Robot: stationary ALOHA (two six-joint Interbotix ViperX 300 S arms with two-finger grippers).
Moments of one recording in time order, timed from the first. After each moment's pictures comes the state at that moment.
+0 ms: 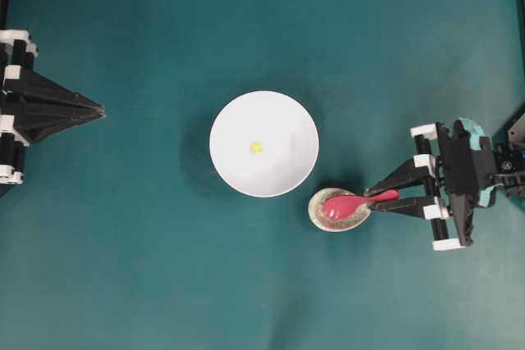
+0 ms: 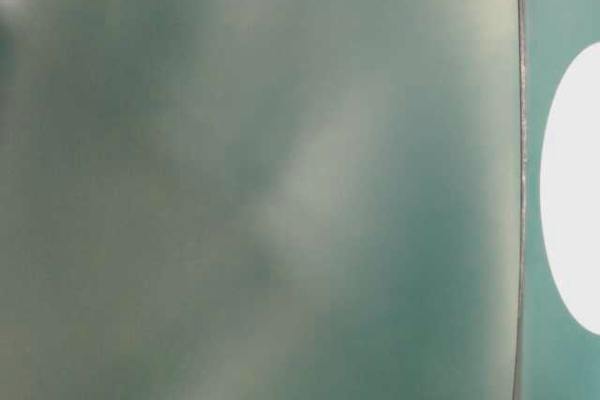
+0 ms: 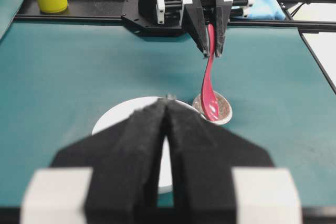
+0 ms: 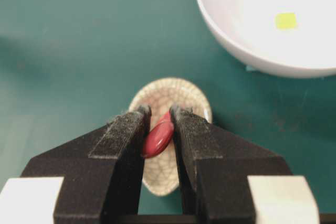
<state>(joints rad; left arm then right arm) 0.00 -0.97 1.18 0.01 -0.20 -0.02 0.31 -0.33 1.19 0.38 -0.48 -0.19</state>
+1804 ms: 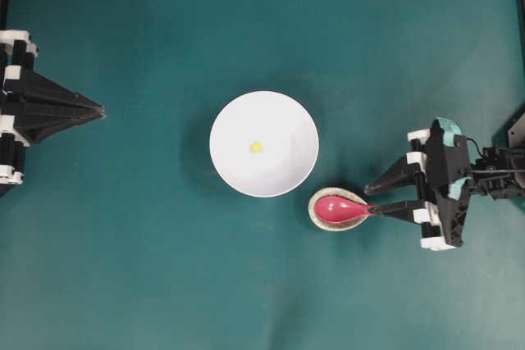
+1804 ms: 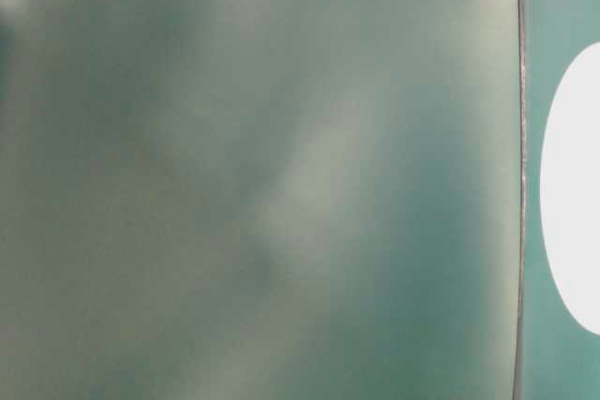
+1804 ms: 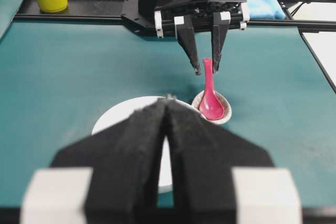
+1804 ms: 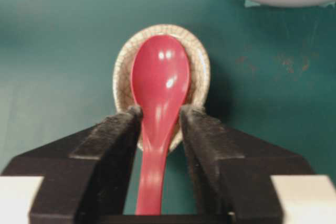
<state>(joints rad) 0.00 -0.97 1.19 0.01 -0.20 -0.02 0.30 -0.23 1.19 0.43 -0.46 -0.09</state>
